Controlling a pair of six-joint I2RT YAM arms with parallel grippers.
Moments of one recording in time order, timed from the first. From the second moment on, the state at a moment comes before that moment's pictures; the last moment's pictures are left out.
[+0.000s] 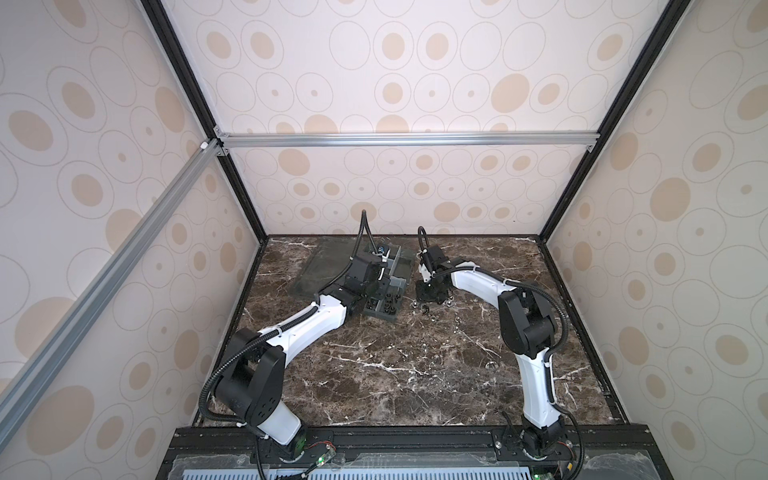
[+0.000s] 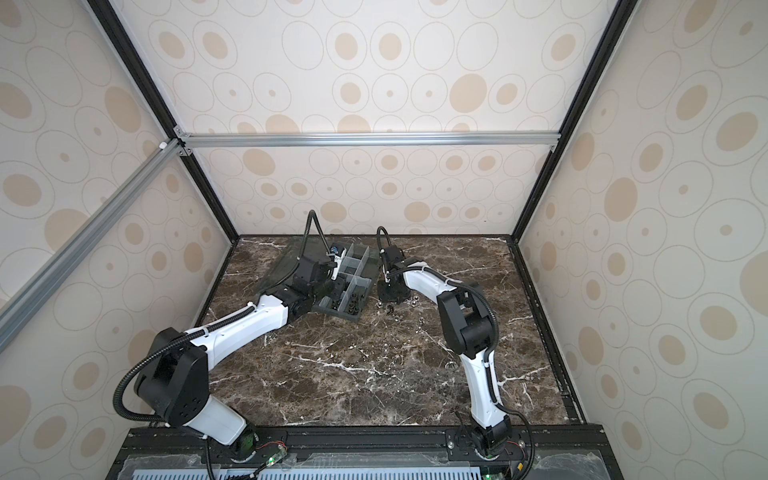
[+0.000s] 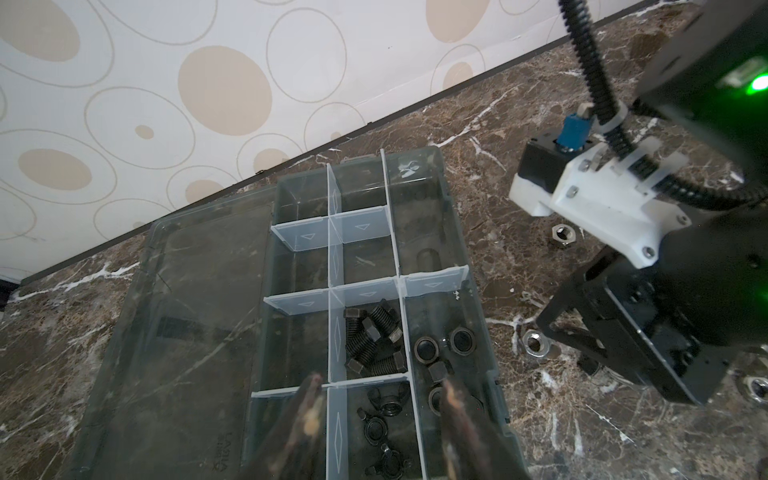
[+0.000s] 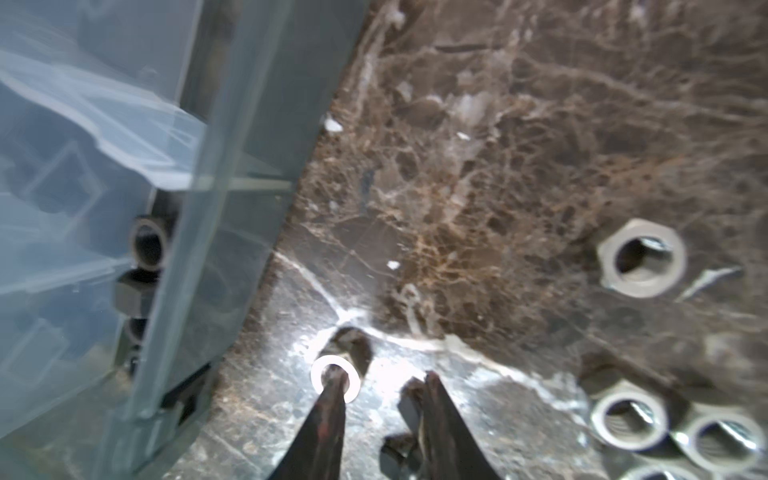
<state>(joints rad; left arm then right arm) -0.55 1.57 1.12 -0.13 -0.22 0.05 0.50 2.17 1.68 -0.73 -0.11 0.35</state>
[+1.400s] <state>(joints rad) -0.46 1.37 0.90 0.01 -0.25 -0.03 0.58 2.07 1.69 -0.87 0.02 0.32</state>
